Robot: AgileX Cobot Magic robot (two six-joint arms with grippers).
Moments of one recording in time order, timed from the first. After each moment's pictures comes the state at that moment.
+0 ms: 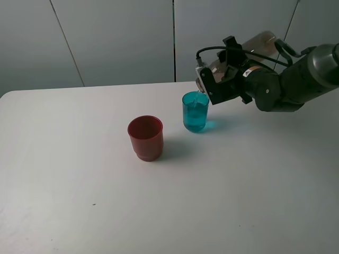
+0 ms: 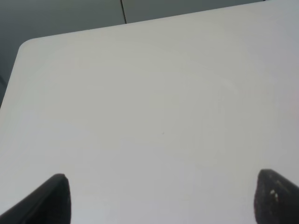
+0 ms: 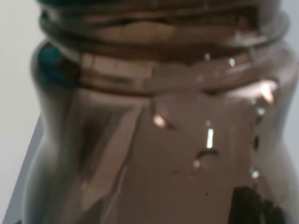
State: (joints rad) left arm -0.15 0.00 -0.51 0.14 1.08 -0.05; right arm 0.39 1.98 -0.86 0.28 -0.74 -2.09
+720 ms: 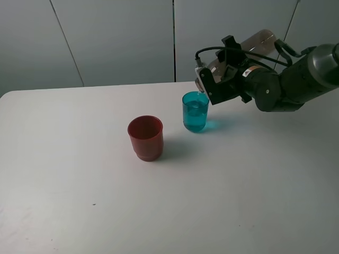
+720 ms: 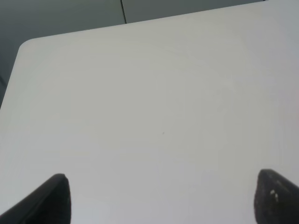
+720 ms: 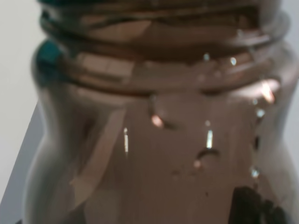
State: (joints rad) left arm -0.15 0.00 -0.51 0.14 1.08 -0.05; right arm 0.39 1.98 -0.86 0.27 -0.75 -2.09
